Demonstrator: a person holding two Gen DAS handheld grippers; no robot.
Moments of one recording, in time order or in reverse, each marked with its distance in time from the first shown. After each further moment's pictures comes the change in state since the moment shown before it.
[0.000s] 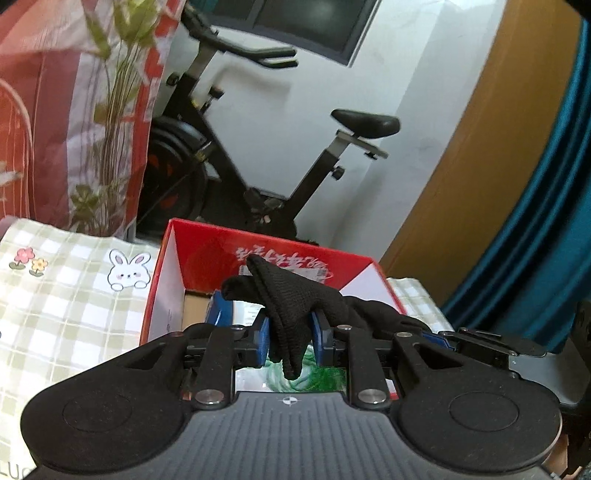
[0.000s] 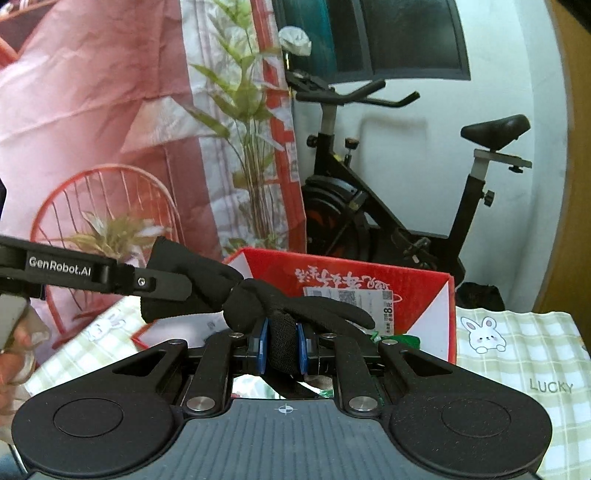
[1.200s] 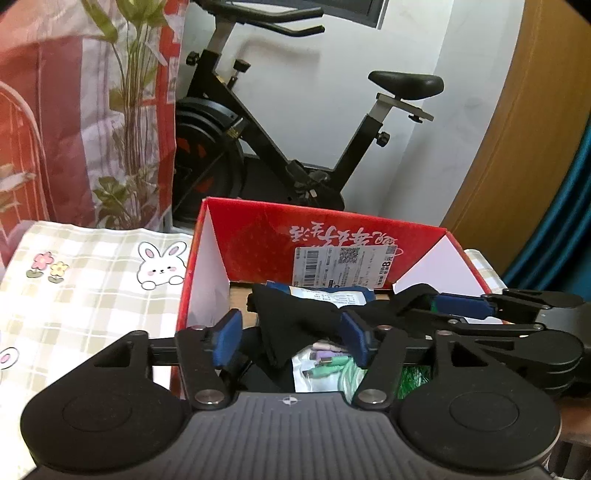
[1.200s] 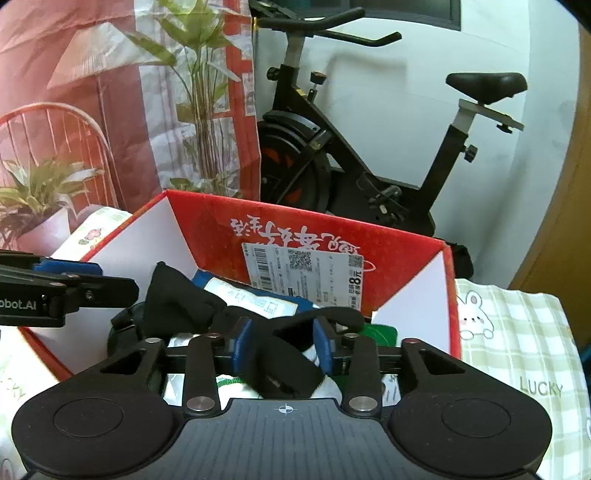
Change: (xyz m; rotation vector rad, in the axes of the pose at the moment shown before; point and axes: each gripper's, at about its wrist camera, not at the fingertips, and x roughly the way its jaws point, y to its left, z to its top) left arm 0.044 0.021 0.005 0.070 0.081 0.150; right arm 0.087 -0.022 0.006 -0.004 0.189 -0.147
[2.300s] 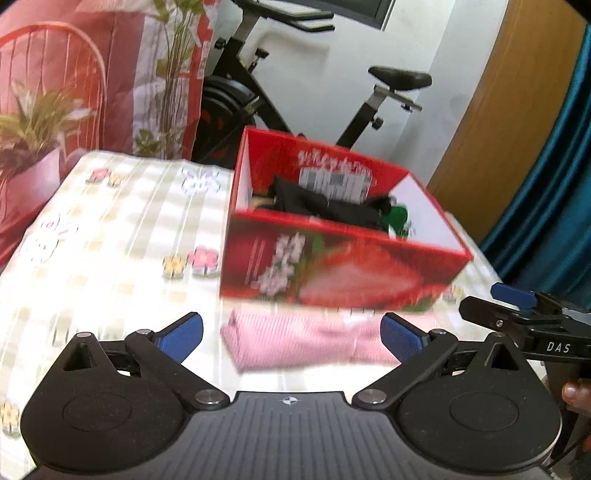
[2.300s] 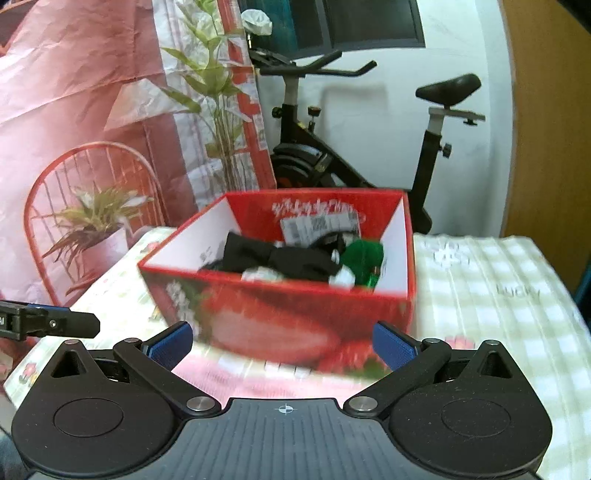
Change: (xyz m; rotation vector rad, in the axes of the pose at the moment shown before) left arm -0.125 0.009 -0.122 -0.074 0.040 -0.018; right arm -0.154 0.020 -0.128 0.109 -0.118 0.064
